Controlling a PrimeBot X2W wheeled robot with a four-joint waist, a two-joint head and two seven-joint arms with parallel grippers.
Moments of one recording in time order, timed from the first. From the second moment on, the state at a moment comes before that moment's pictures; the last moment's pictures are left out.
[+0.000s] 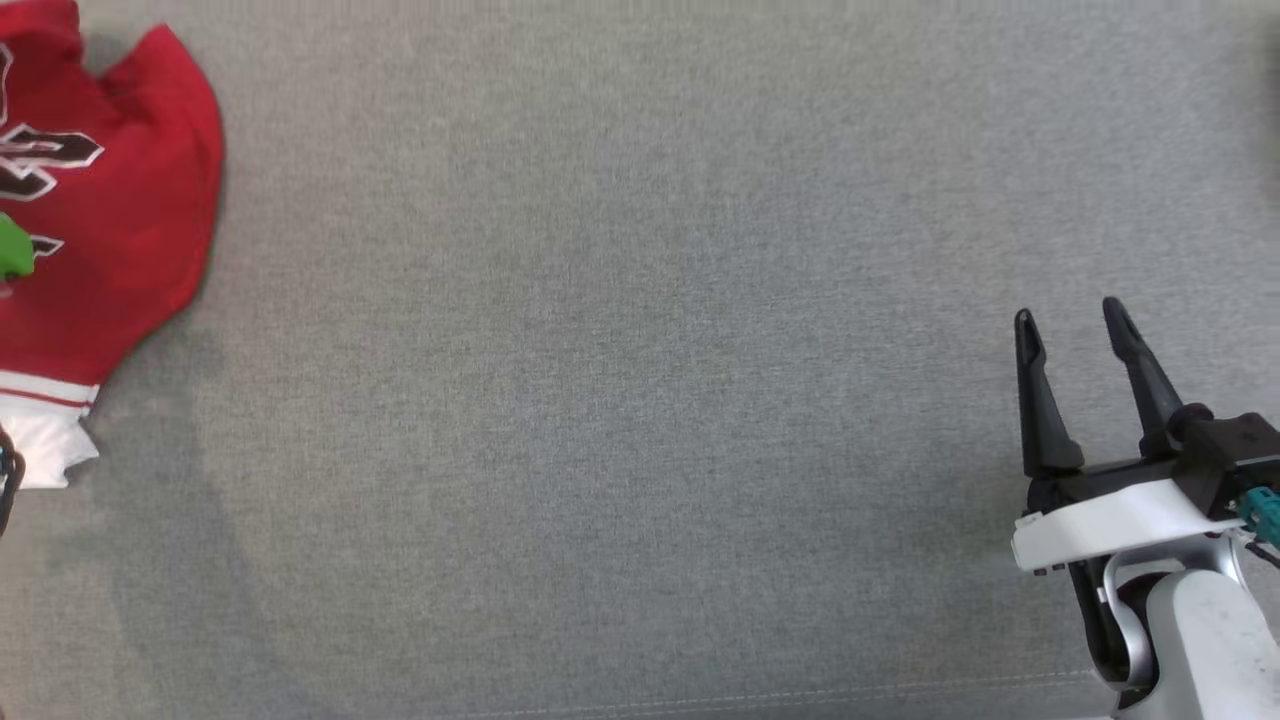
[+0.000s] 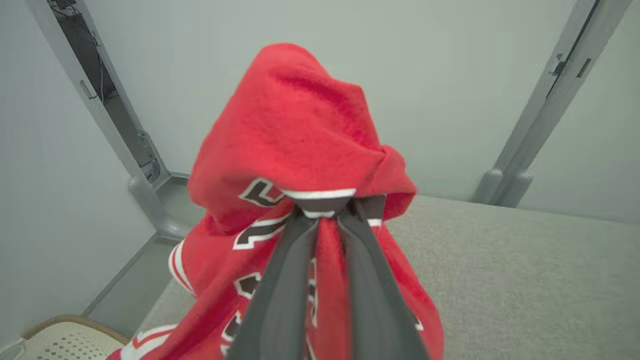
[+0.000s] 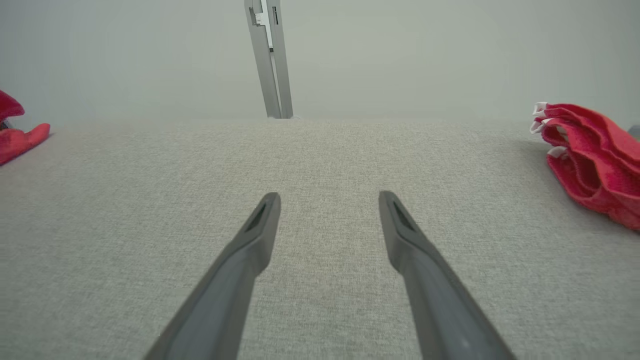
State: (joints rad) left arm -0.98 0.46 -0.15 0.99 -0.56 -0.13 -0.19; right arm -0.12 -0.13 -0.02 0.00 0.14 0.13 -0.19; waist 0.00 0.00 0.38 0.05
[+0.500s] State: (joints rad) left arm -1.10 0.44 -0.30 0.52 -0.52 -0.13 -0.11; right arm -0.11 -0.07 0.01 0.16 0.18 0.13 -0.25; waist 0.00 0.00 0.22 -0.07
